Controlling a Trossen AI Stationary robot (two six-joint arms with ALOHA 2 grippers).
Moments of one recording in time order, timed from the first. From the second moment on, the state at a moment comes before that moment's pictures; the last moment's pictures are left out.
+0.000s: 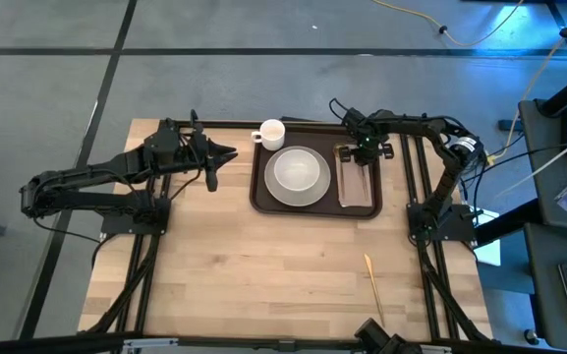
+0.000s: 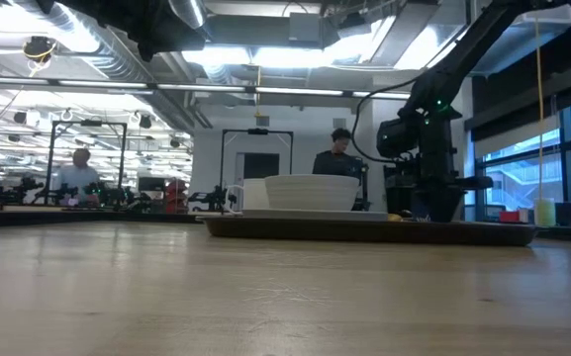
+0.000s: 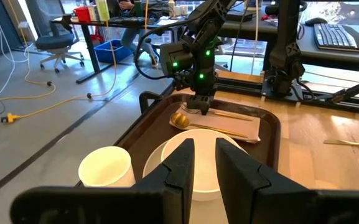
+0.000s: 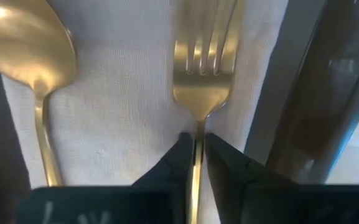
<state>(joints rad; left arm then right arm) 0.33 0.77 0.68 -0.13 -0.06 -0.02 -0.83 1.80 1.06 -0.84 -0.02 0.65</state>
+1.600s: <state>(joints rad) 0.33 0.77 0.68 -0.13 -0.02 -0.03 0.40 1.41 1.29 -1.25 0.00 1.65</state>
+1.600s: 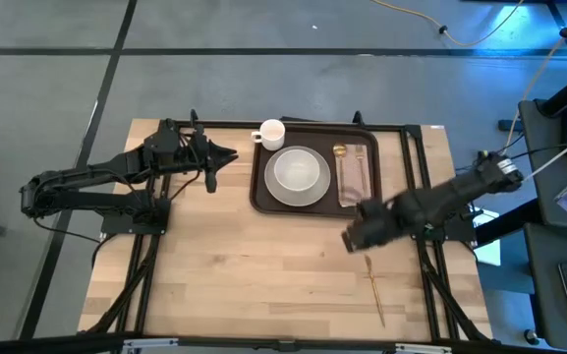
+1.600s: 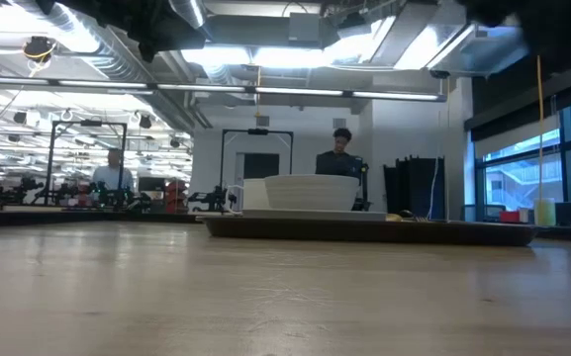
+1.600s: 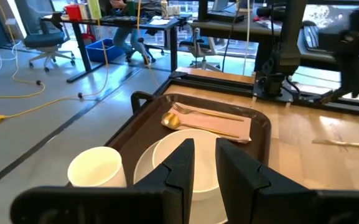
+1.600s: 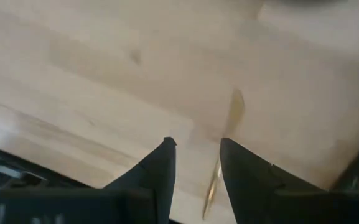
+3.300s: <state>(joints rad) 0.33 0.77 0.68 -0.13 0.00 0.02 0.67 1.68 1.03 -0.87 -0.16 2.04</state>
